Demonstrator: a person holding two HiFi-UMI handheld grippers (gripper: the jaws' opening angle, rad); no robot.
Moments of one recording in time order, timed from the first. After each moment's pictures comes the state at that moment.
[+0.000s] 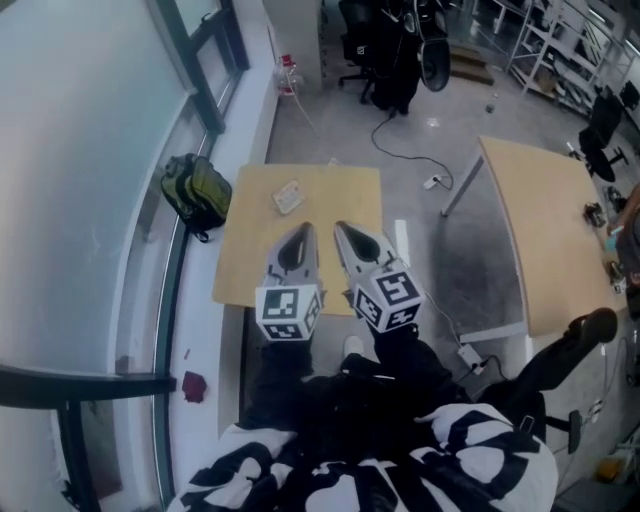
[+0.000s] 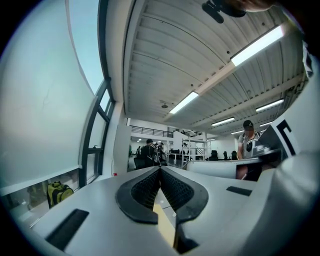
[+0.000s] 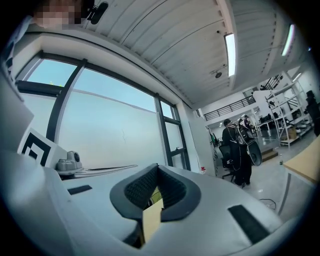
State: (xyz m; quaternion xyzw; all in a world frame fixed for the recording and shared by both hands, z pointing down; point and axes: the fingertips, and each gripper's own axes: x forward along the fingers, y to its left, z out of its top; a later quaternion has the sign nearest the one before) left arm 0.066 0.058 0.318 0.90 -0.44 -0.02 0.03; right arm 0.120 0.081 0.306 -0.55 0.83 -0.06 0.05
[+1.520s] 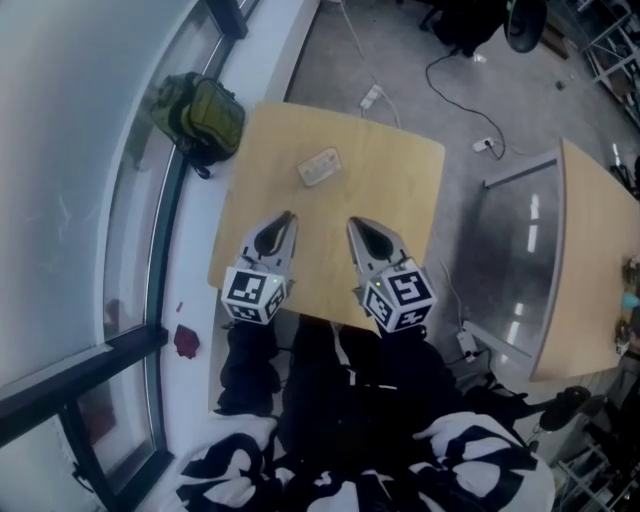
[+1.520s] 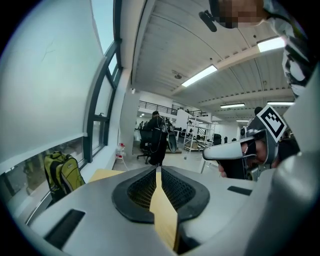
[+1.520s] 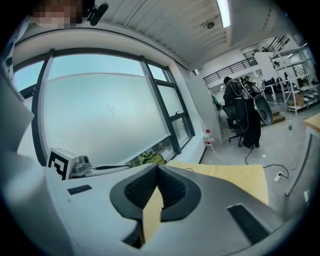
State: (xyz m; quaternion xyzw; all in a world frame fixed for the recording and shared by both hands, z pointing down) left arm -0.012 -0.115 0.503 0.89 -0.43 0.10 0.12; right arm 0.094 -0.089 0.473 -0.49 0.84 -0.23 -0.05
